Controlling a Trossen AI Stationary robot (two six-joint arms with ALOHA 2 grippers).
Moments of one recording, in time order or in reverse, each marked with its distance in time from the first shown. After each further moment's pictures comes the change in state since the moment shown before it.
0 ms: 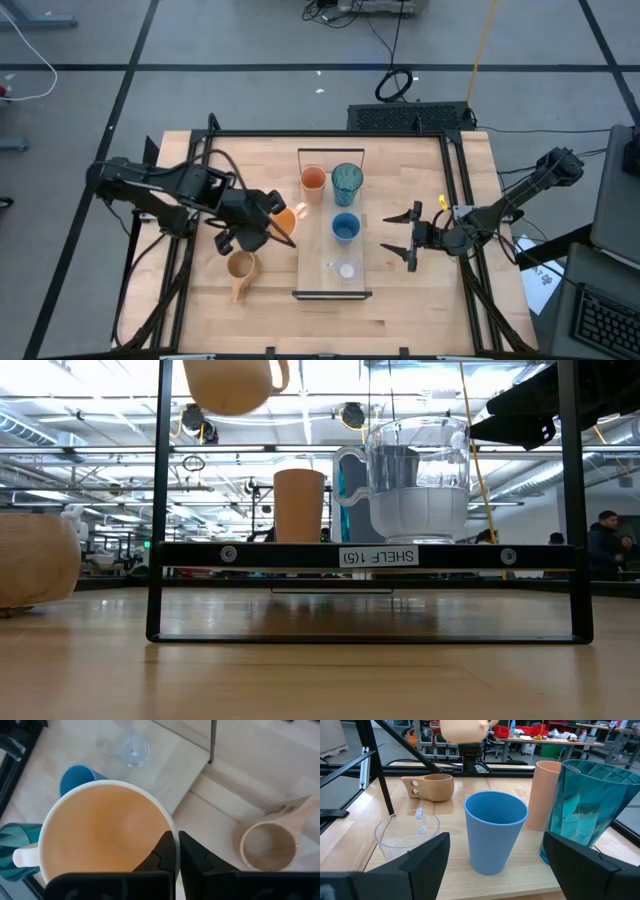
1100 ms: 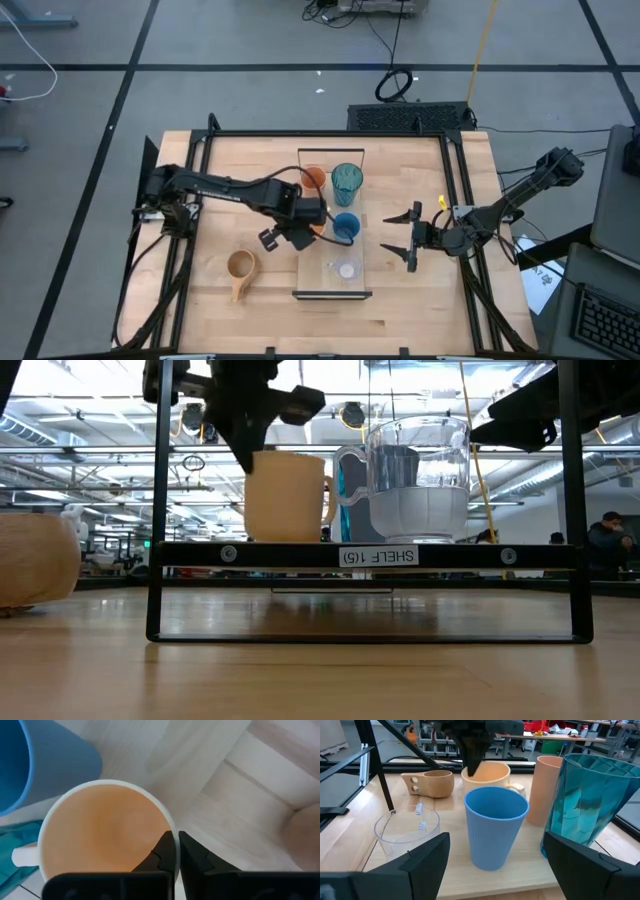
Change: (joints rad) left arm 0.146 0.379 -0.010 0.100 0.001 0.125; right arm 0.000 0.000 0.000 -0.025 -0.005 0.023
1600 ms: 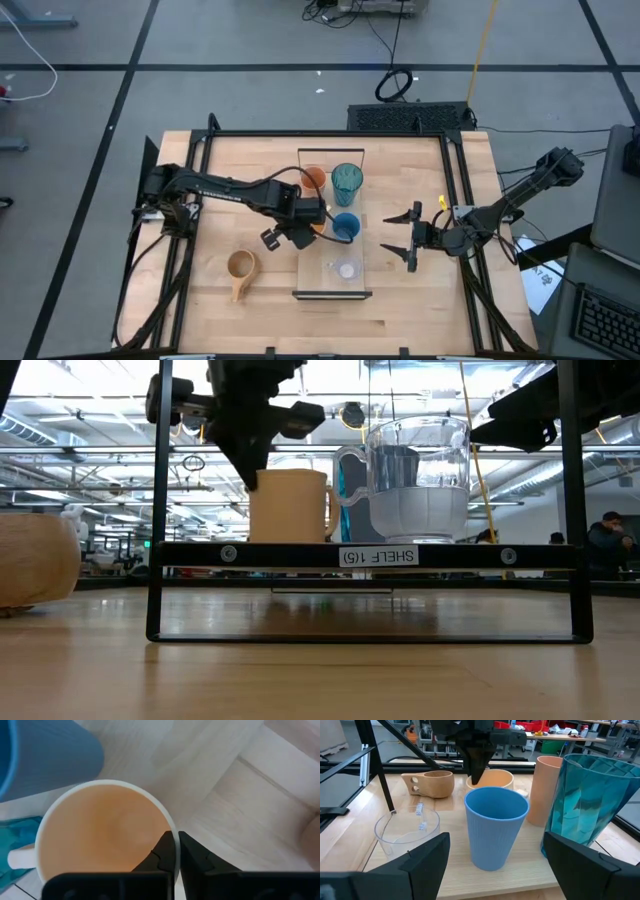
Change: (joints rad) left arm 0.017 -0.004 -0.089 0.099 -0.010 0.001; right arm 0.000 0.000 0.000 0.002 0.000 0.000
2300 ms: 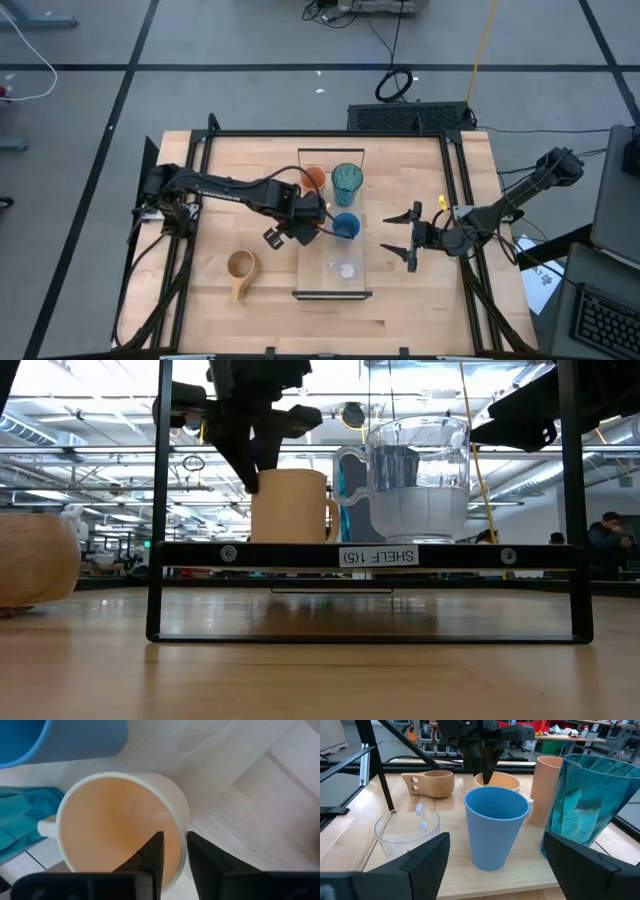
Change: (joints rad) left arm -0.001 -0.010 -0.003 0.016 -0.096 -0.110; right arm 0.000 0.000 0.000 0.000 0.000 -0.003
